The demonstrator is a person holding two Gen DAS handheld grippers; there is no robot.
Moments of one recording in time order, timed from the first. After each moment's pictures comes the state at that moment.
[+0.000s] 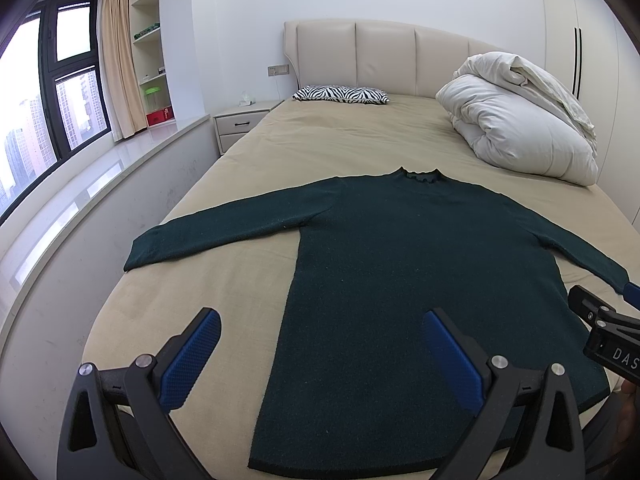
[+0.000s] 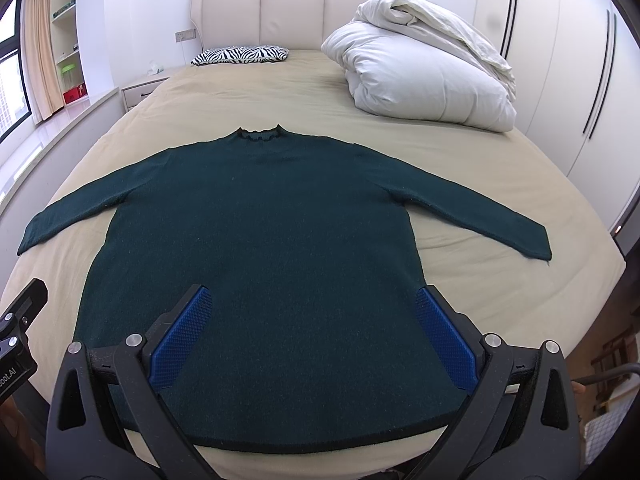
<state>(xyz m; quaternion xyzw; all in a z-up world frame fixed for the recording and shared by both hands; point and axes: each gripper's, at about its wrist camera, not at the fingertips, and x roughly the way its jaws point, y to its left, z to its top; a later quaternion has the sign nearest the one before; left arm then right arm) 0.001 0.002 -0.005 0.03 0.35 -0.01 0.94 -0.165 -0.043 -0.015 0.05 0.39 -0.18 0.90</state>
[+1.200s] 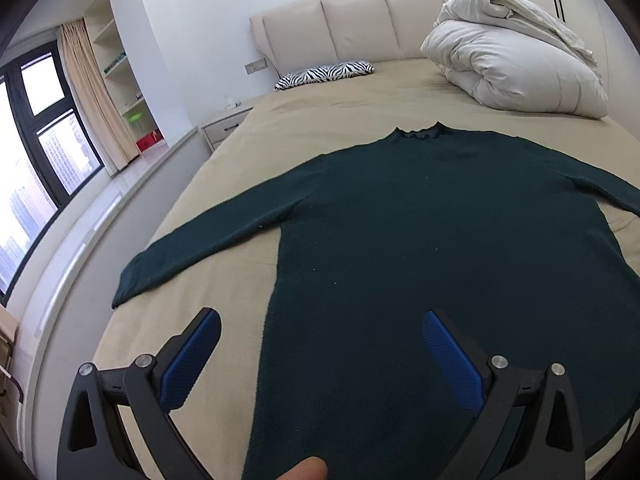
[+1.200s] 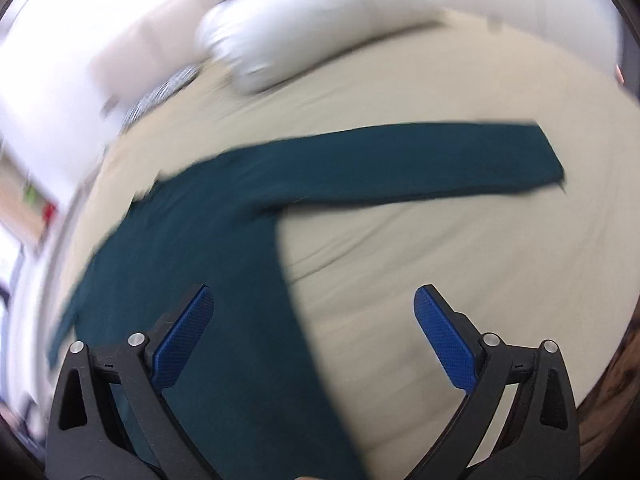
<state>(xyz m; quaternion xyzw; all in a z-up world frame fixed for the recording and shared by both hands) 0.051 -0.043 -0.070 0.13 0.38 -0.01 0.92 -0.156 -0.346 -0.099 0.33 0.36 -0.22 0.84</state>
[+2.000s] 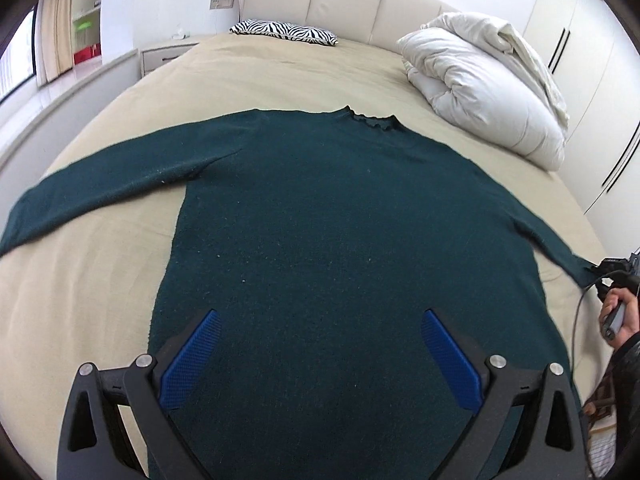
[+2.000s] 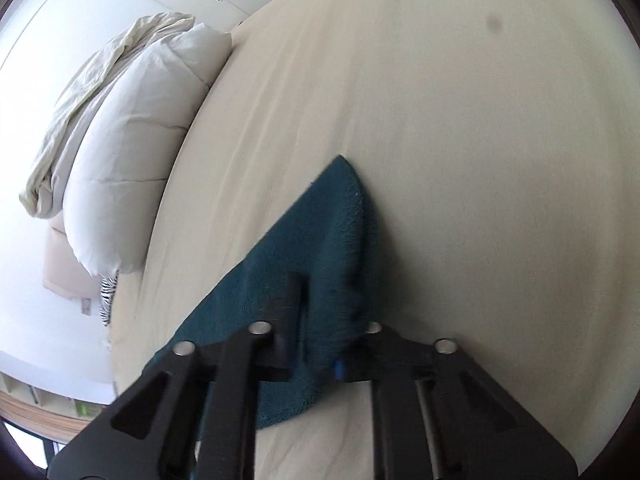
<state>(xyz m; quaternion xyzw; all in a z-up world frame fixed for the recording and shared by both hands) 0.099 -0.022 -0.088 -0.06 0.45 -0.15 0.88 -0.145 -0.624 -0.201 0.54 0.24 -0.34 0.73</state>
